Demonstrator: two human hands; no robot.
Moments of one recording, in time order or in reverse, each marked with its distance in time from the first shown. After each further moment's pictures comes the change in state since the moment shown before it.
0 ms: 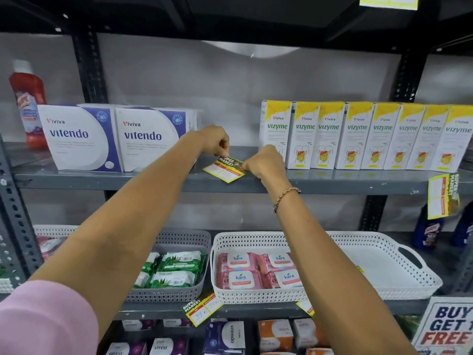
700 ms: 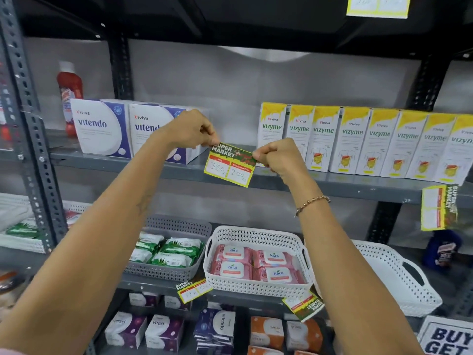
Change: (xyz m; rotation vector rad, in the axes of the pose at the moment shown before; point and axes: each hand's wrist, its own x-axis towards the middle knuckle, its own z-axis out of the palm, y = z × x) left_hand -0.097 0.052 -0.026 -0.254 0.301 -0.118; right_hand -0.013 0.031 -0.074 0.245 -0.195 -0.222
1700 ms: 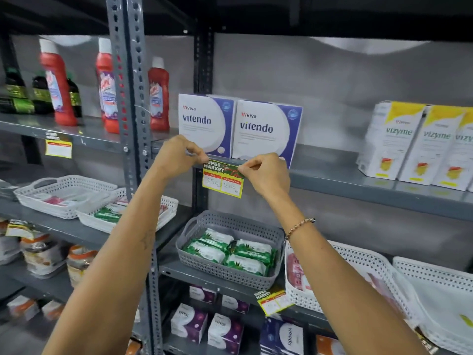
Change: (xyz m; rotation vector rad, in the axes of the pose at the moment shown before) left_hand -0.112 -0.214 -0.068 -0.020 0.307 -0.286; right_hand -0.025 -0.065 0.241 -0.167 -0.011 -0.203
